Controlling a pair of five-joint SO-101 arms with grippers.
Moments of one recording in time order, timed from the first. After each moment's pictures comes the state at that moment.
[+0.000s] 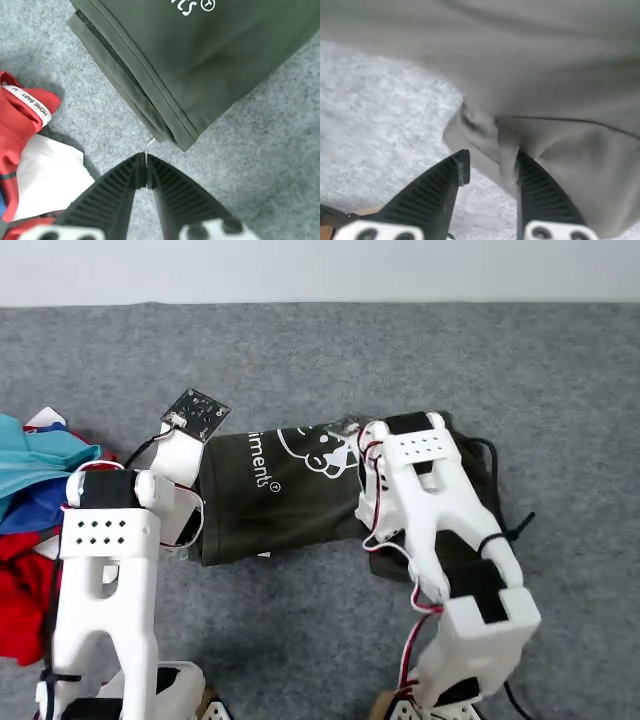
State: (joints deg) left arm -4.7 -26.9 29.4 87.5 -19.5; right arm -14.3 14.7 7.6 87.2 22.6
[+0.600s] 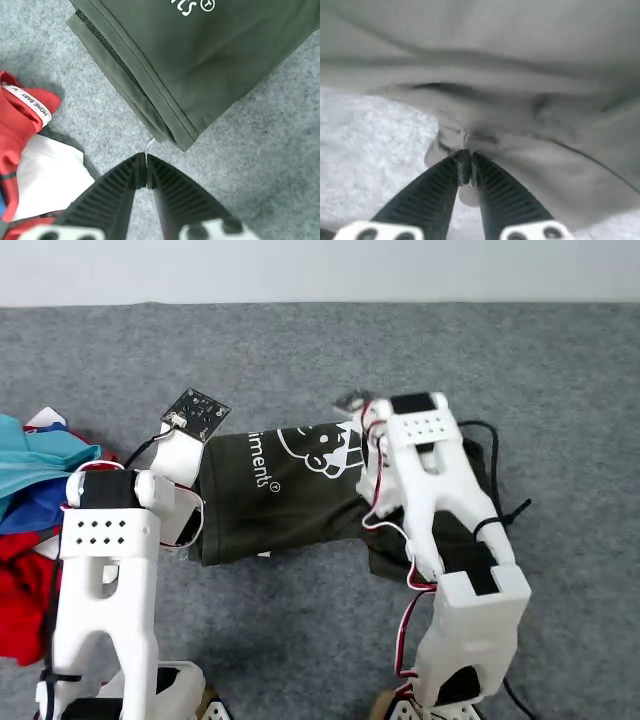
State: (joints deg) left arm -4.7 -26.9 29.5 87.5 -19.5; right arm -13.5 21.3 -9.1 91.6 22.6
